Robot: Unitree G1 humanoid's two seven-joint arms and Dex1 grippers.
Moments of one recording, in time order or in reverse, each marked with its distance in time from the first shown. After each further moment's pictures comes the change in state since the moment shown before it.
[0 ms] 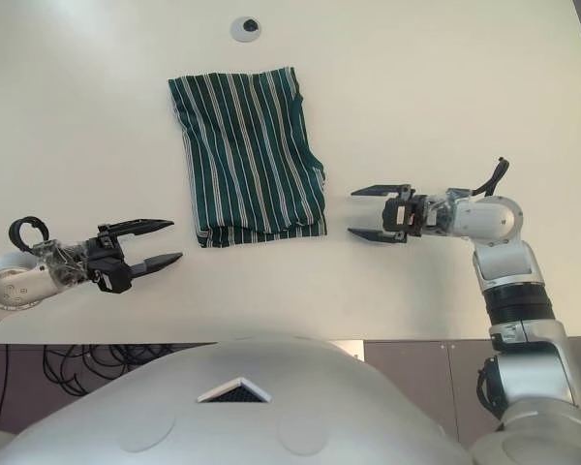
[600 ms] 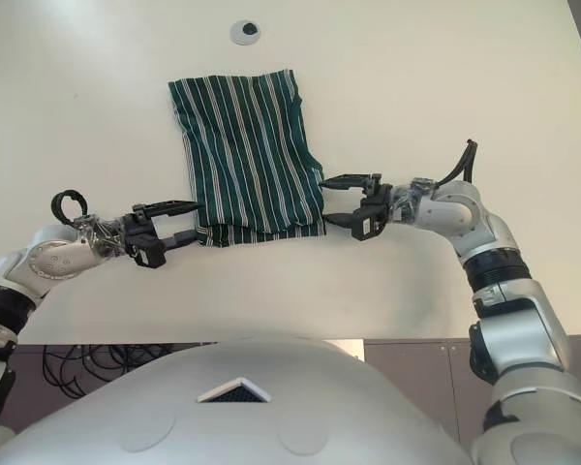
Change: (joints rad) left arm -0.133 -0.231 0.072 0.128 0.100 -0.011 -0.134; right arm -0.229 0.049 0.199 0.281 -0.294 -0.395 -0.369
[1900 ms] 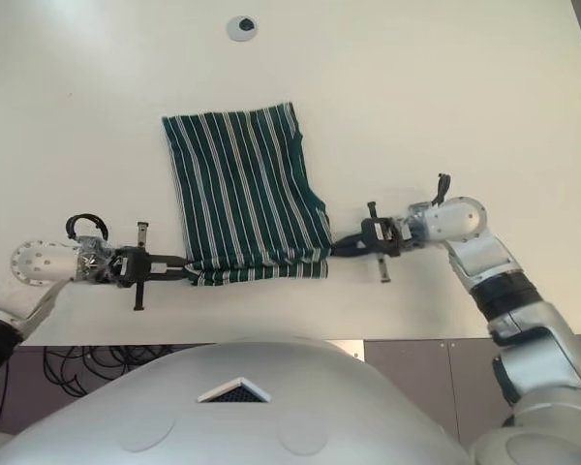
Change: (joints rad) left arm 0.209 0.136 -0.003 -0.371 -0.781 0.584 -0.804; right arm 0.197 -0.171 0.115 -0.411 0.725 0.754 0.637
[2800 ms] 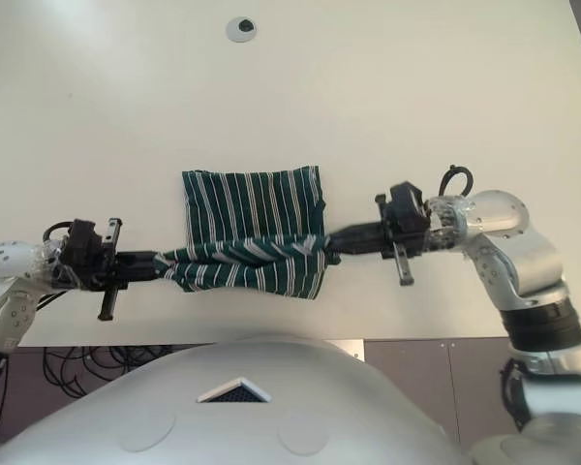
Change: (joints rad) left arm 0.143 -0.143 0.433 -0.207 -0.228 0.548 -0.167; right arm 0.092 0.059 -0.324 -0.413 0.245 0.556 -0.091
